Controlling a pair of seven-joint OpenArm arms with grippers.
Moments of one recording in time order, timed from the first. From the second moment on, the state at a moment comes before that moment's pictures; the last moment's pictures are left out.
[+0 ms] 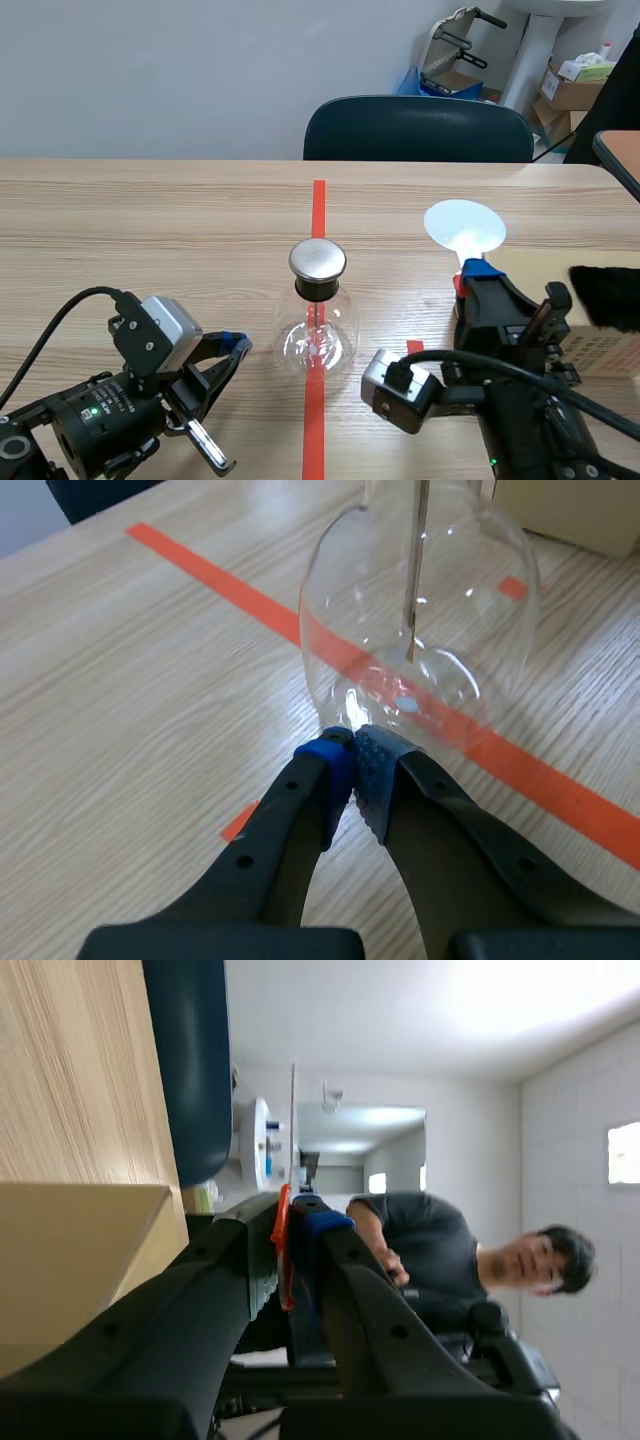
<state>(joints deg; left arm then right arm) 11.4 -26.6 28.9 72.9 -0.6 -11.1 -28.2 -26.7 19.1 -25.0 87.5 -91.2 -38.3 -22.8</state>
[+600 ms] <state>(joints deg) 13.7 -39.5 27.2 82.4 -9.7 -22.7 -36.8 -37.4 16.5 7.9 94.6 -67.3 -38.3 18.5</state>
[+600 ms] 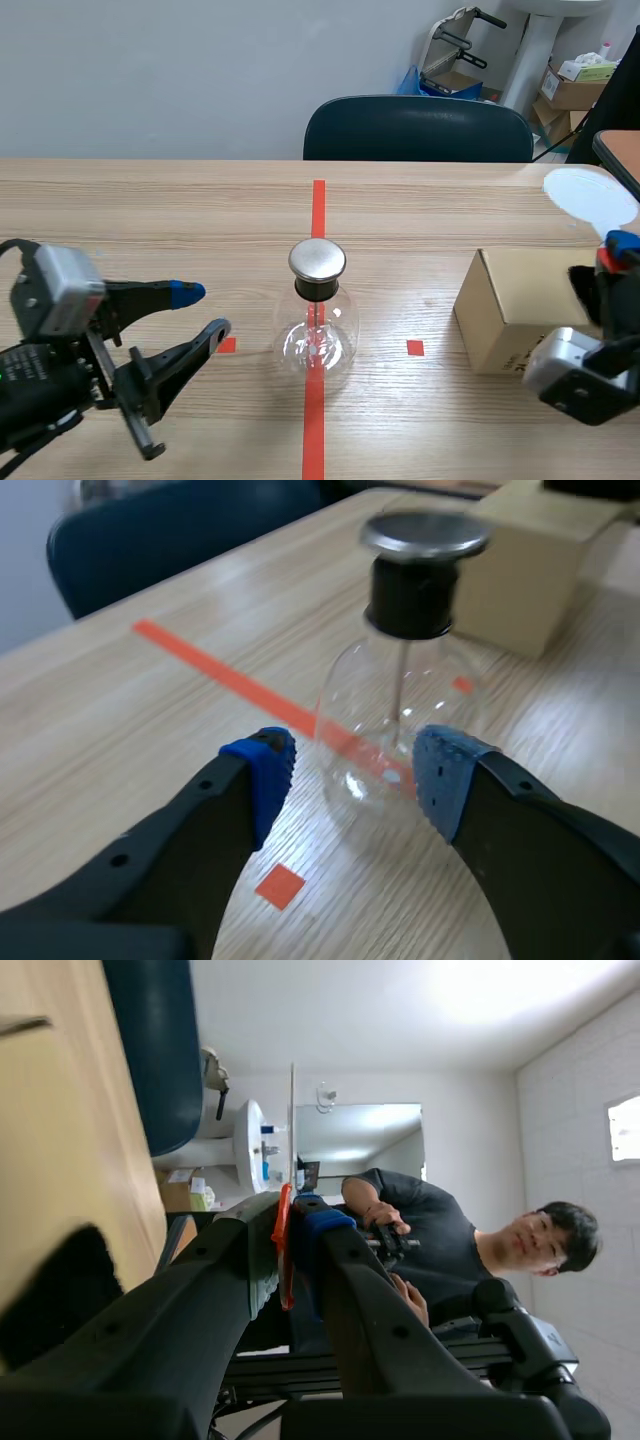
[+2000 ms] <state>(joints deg) 36.6 -60.3 27.0 99.5 -7.5 -25.1 -50.8 -30.2 7.6 29.9 68.0 -72.8 -38.8 38.8</state>
